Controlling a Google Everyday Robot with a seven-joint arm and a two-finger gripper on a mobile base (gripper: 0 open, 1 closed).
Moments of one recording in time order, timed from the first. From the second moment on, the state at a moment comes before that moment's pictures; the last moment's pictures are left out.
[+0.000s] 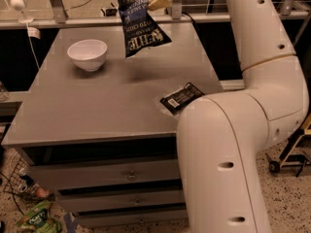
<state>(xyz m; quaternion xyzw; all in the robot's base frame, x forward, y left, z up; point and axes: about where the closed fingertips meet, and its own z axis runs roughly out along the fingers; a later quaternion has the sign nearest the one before) 0.778 0.006 1.010 -0.74 0.53 0.01 0.42</state>
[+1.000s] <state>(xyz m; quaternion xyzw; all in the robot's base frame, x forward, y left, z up) 0.773 0.056 1.039 -0.76 0.49 -0.02 0.43</state>
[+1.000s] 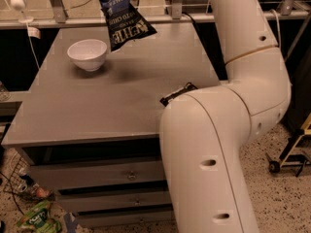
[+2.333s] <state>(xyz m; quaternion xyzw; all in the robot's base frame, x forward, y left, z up) 0.744 0.165 1.026 -0.82 0.40 0.03 0.41</state>
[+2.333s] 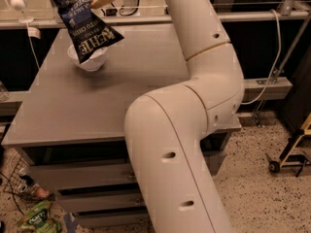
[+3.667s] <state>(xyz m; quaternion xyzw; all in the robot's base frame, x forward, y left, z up) 0.762 0.173 0.986 -0.82 0.42 0.04 0.39</state>
